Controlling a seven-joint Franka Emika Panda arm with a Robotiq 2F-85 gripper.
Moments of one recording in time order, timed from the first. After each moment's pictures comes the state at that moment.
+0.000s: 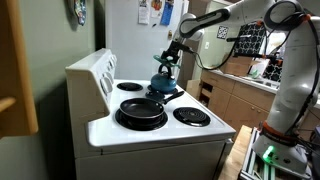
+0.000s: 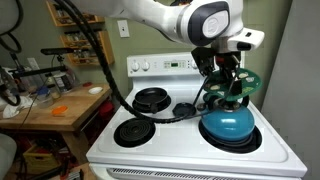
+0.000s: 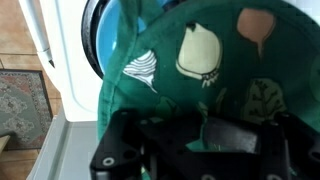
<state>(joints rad) 0.01 0.17 0.01 -1.76 0.04 2.29 0.46</state>
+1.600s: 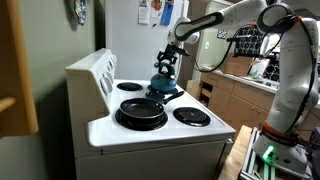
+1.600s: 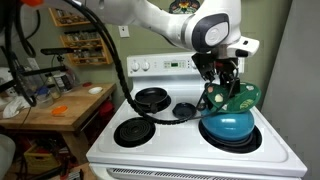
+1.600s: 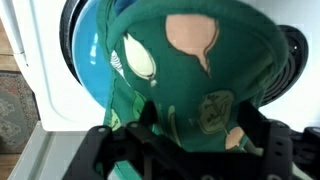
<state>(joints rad) 0.03 0.25 0.01 -1.70 0.06 2.29 0.43</state>
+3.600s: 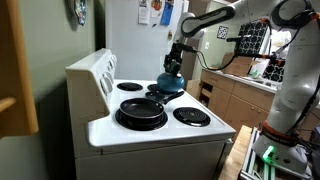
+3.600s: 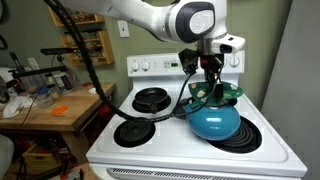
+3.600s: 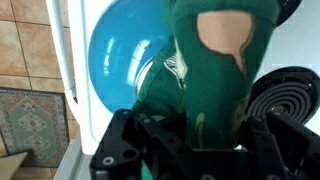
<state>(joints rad) 0.06 0.10 0.00 -1.83 -0.01 2.14 0.51</state>
